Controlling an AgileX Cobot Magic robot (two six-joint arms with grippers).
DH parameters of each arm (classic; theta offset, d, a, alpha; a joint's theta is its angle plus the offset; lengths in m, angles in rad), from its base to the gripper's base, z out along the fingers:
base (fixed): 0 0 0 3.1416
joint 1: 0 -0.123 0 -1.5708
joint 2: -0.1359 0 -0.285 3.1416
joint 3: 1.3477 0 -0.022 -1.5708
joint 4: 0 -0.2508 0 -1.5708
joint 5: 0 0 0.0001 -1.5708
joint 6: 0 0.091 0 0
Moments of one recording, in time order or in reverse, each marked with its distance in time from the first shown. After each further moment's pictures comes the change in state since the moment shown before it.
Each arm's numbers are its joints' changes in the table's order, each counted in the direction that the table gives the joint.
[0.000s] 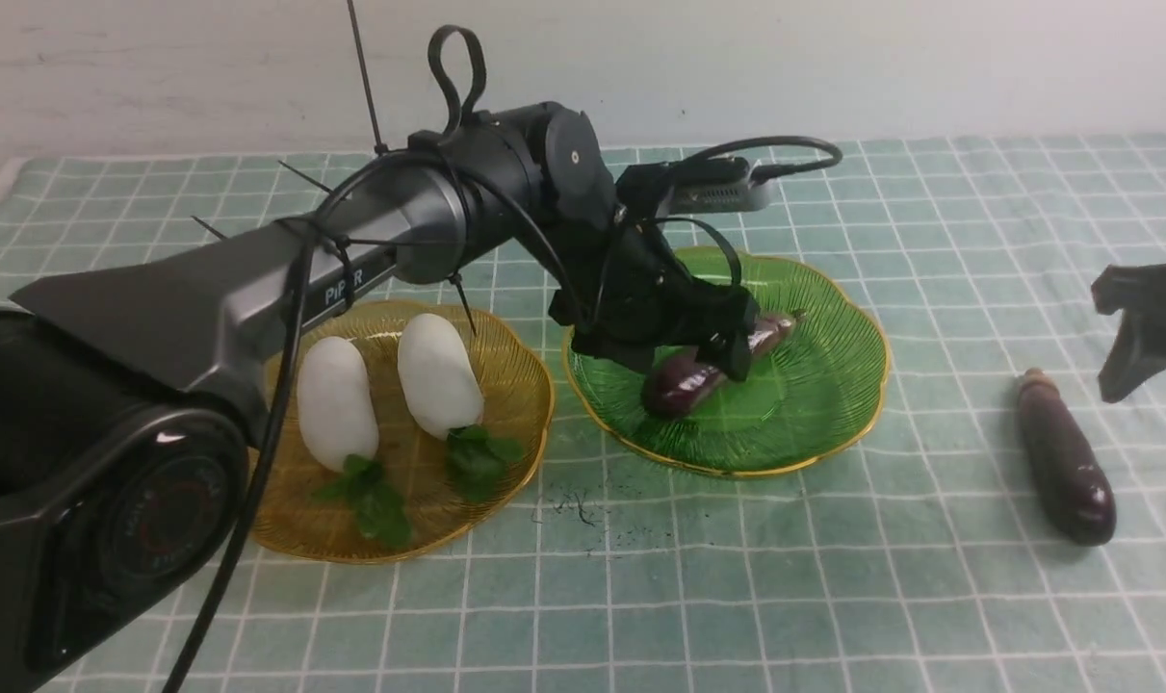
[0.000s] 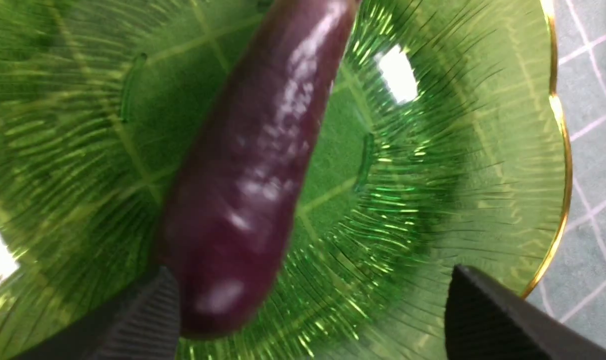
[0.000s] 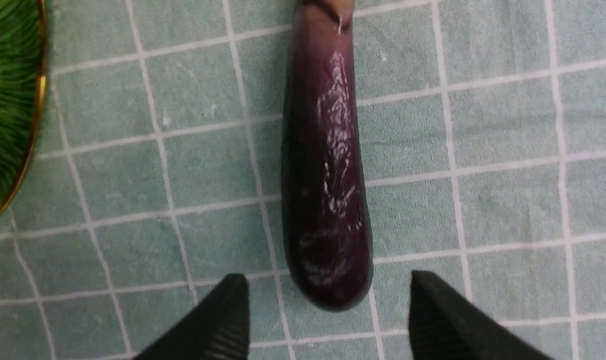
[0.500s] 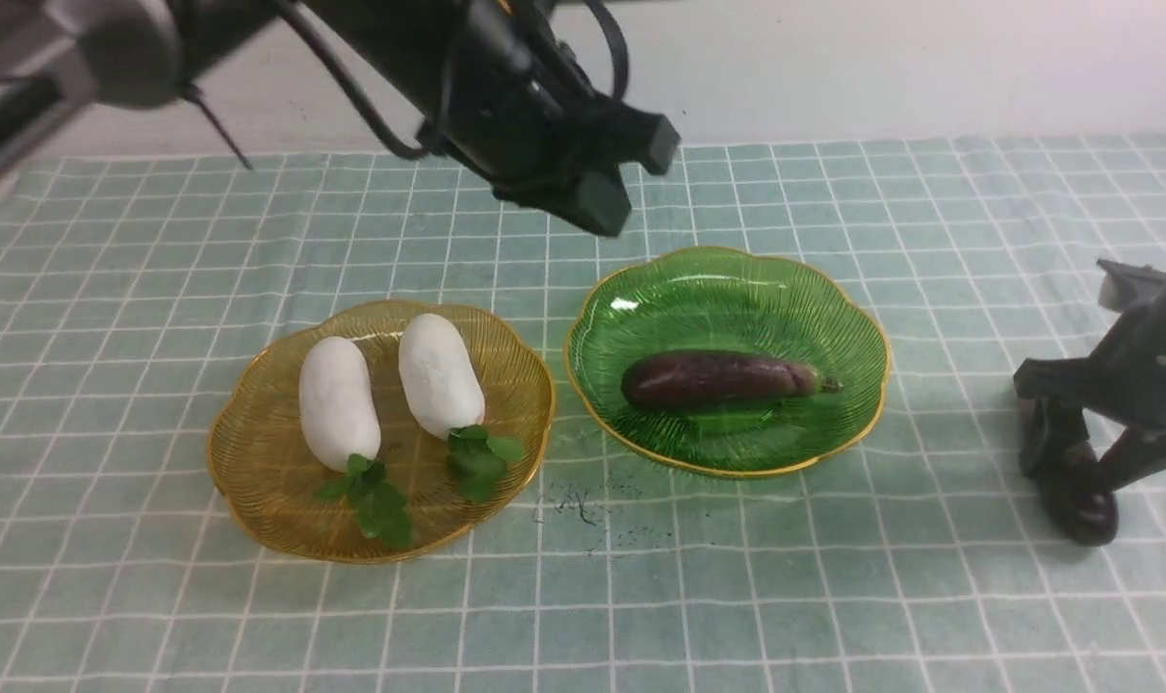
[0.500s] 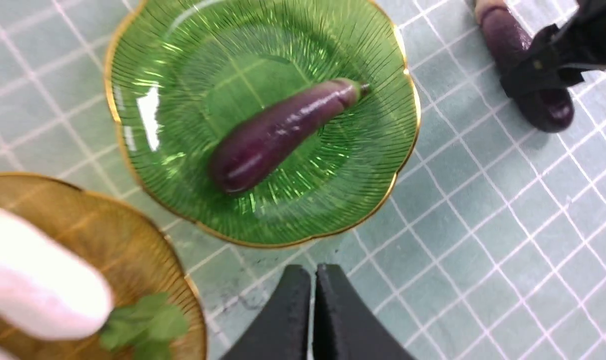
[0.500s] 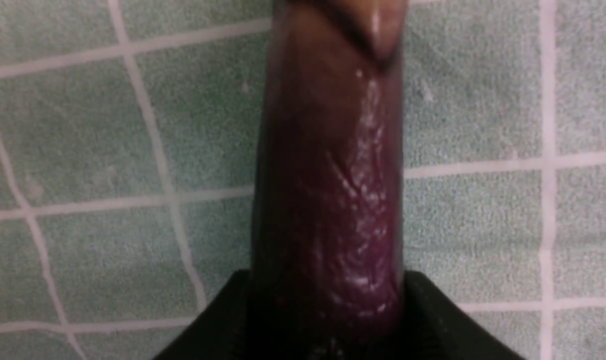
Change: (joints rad) right arm -0.006 -0.248 -0.015 -0.043 0.099 -0.056; left arm -0.060 0.489 0.000 -0.132 -0.346 0.041
